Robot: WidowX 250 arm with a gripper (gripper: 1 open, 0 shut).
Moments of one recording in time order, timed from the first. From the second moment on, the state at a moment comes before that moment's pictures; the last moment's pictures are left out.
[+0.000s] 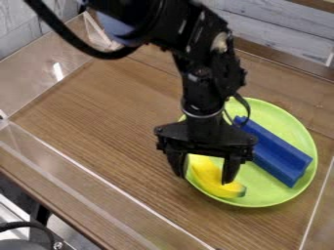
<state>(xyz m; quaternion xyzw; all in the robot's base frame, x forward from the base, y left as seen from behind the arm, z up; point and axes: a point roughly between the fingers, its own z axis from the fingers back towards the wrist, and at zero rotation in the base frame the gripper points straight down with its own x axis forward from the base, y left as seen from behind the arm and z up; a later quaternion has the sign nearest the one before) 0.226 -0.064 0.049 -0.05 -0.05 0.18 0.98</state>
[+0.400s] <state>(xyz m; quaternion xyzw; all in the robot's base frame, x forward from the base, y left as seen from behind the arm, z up) 0.228 -0.068 0.038 -0.08 -0.06 0.25 0.96</state>
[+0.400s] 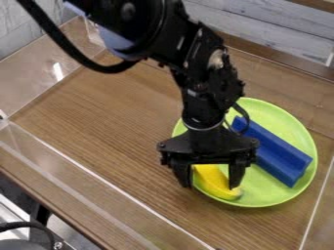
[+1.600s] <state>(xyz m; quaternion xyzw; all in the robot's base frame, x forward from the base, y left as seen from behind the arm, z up) 0.224 -0.071 0.028 -0.08 -0.06 0.28 0.95</state>
